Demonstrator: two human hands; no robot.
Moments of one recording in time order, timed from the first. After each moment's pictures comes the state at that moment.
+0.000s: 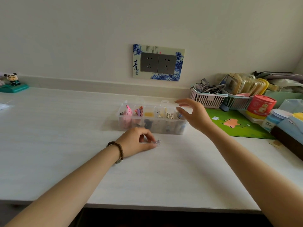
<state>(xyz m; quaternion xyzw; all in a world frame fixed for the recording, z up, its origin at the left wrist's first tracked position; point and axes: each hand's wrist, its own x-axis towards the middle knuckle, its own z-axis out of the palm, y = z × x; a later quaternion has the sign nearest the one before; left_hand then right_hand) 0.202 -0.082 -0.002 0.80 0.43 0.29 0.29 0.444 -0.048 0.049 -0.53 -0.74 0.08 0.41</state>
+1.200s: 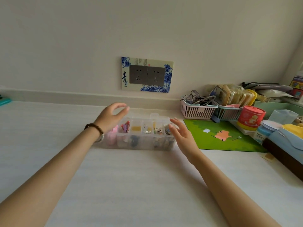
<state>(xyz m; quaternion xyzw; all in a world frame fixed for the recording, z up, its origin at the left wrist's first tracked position) 0.190 0.003 0.063 0.72 0.50 0.42 0.23 0.441 -0.051 0.011 -0.52 -0.60 0.30 0.53</state>
